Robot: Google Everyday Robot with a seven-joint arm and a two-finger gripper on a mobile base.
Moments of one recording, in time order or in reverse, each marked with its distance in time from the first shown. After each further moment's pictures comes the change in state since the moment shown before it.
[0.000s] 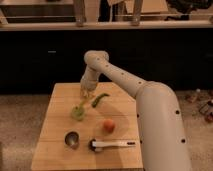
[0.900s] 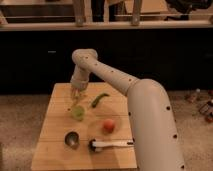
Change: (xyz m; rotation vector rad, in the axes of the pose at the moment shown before) arm -0.039 -0.034 0.007 -0.045 -0.011 -0.095
